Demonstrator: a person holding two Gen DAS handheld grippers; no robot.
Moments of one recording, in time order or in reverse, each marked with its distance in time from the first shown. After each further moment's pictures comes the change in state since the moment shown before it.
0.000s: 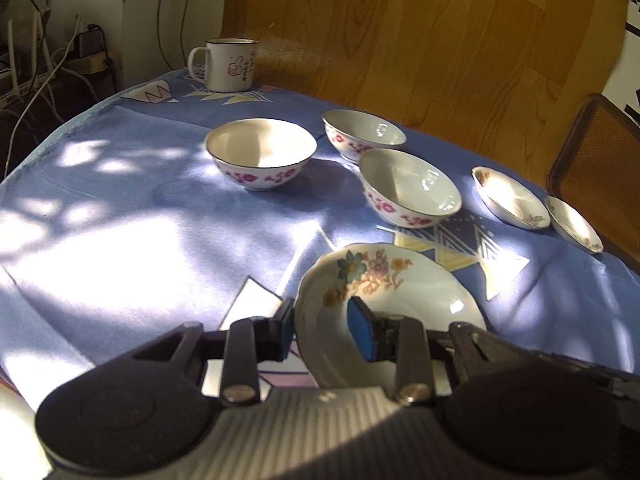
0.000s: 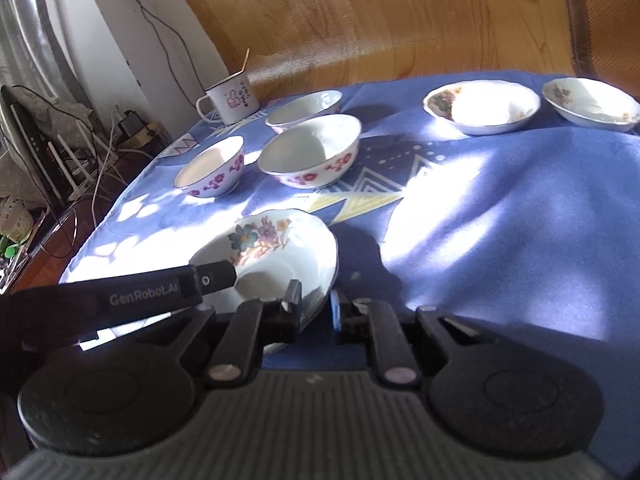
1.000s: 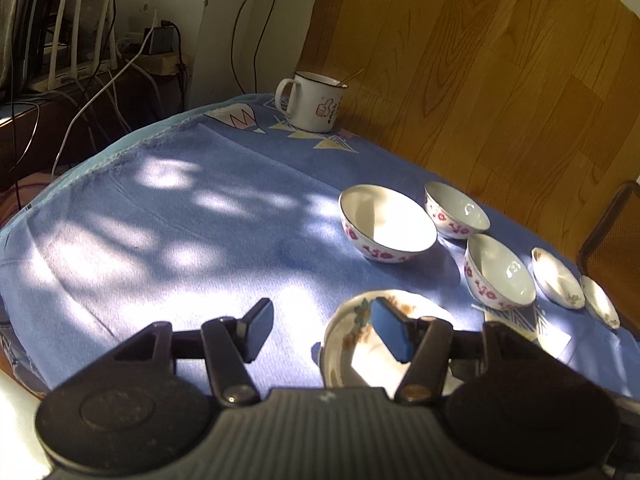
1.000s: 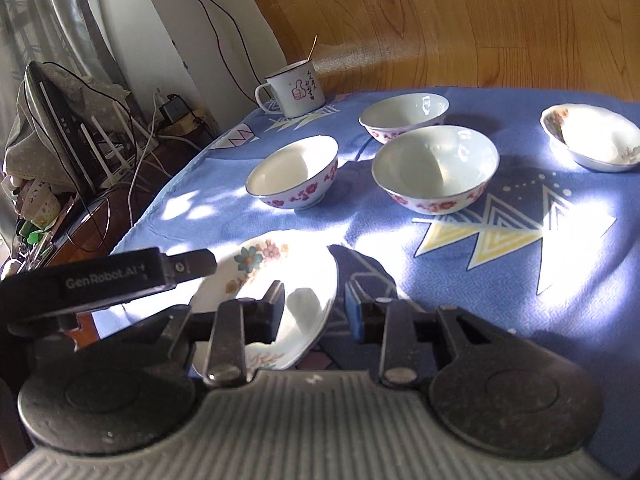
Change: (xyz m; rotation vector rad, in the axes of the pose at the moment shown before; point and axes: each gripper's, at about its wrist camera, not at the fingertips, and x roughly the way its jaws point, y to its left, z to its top) left arm -0.022 0.098 0.034 -0.147 -0.087 -0.003; right arm 0.034 0.050 0.018 -0.049 -0.001 0.073
